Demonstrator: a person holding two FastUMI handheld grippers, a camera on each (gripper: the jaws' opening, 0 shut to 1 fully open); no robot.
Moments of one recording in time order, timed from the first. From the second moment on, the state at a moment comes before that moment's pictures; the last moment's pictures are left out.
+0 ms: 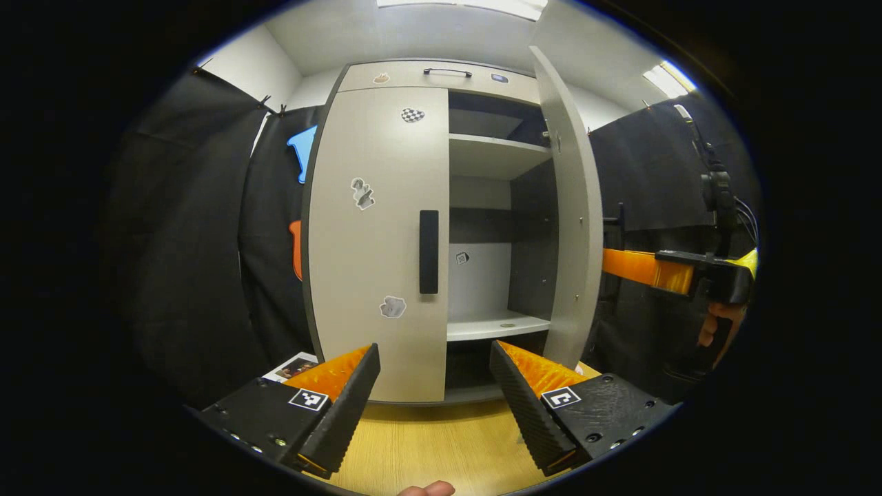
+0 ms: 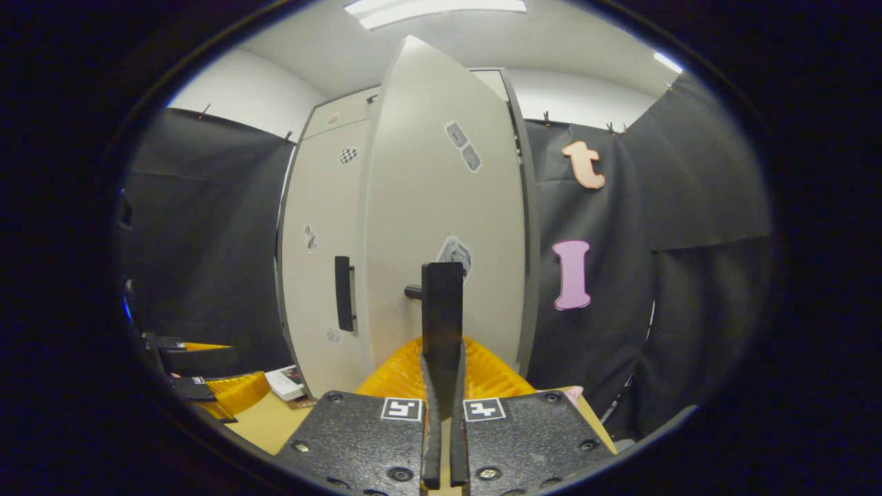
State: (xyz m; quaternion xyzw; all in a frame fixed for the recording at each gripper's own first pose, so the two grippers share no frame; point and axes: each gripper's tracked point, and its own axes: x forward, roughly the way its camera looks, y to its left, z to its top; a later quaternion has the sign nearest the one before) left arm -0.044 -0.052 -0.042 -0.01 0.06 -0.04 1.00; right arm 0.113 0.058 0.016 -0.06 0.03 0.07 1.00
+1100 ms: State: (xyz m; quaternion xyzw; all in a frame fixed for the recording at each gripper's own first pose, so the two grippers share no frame) left arm -0.040 -0.059 -0.035 -0.02 0.05 -0.04 1.00; right arm 0.090 -0.003 0.030 -0.05 0.01 -0.03 1.00
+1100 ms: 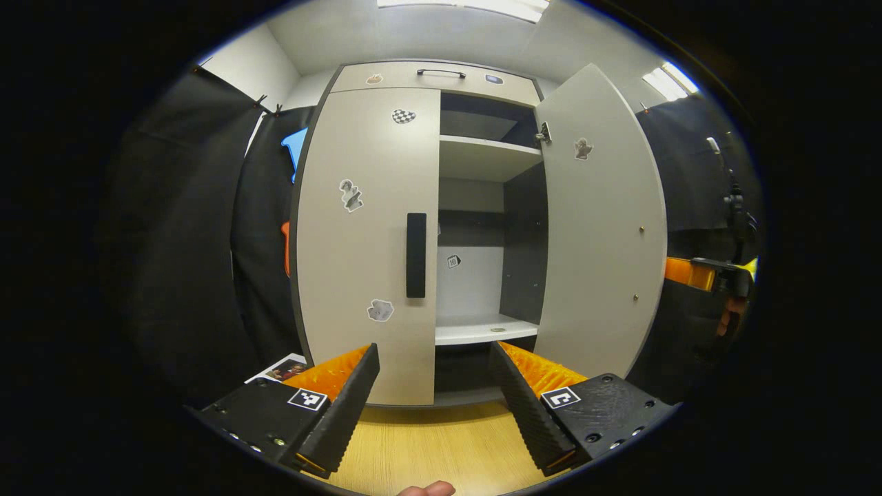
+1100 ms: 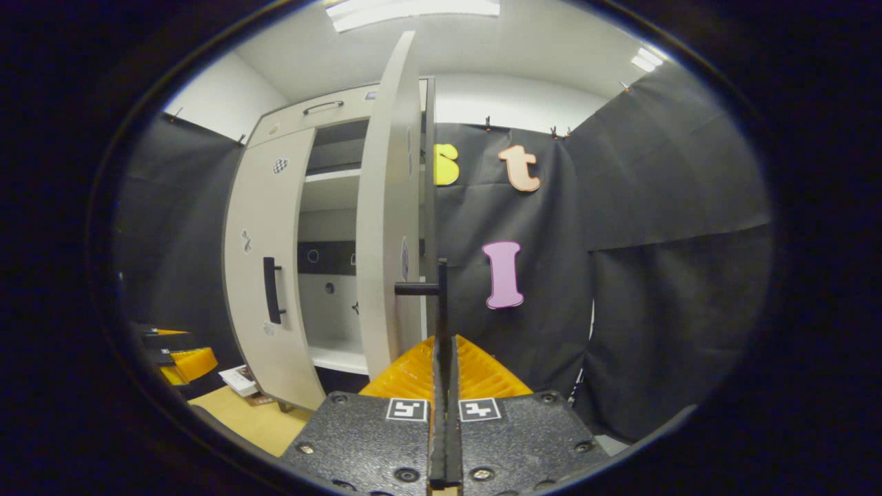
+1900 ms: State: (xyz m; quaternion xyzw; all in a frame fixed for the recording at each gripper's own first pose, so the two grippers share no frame) left arm -0.051 0.006 -0.040 -0.01 0.04 0.02 1.00; right arm 0.100 0.059 0.019 -0.06 -0.01 0.01 1.00
